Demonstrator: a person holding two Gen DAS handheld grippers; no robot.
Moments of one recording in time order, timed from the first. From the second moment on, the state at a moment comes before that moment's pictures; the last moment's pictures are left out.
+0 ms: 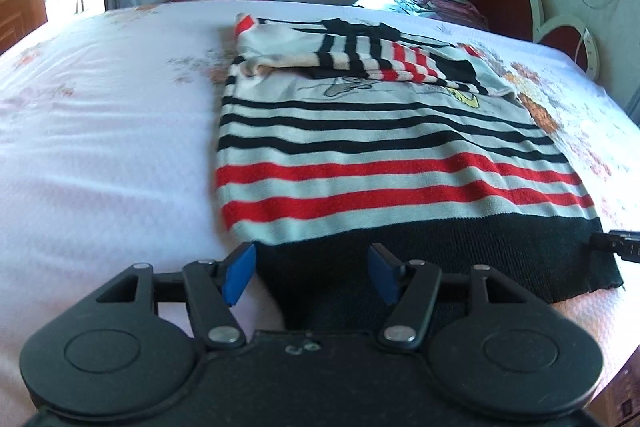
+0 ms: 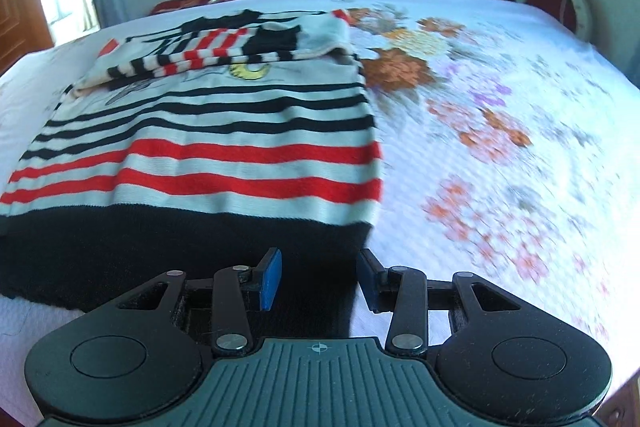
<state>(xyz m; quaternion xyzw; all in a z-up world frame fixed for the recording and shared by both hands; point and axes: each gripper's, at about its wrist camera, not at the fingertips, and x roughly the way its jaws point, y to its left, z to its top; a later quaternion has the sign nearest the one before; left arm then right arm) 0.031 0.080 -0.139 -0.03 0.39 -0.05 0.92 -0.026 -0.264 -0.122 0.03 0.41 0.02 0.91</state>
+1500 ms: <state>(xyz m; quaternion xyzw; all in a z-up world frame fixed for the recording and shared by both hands) 0.139 0.091 -0.082 -0.16 0.32 -0.12 0.93 0.084 -0.282 -0.044 0.14 0.32 0.11 0.93</state>
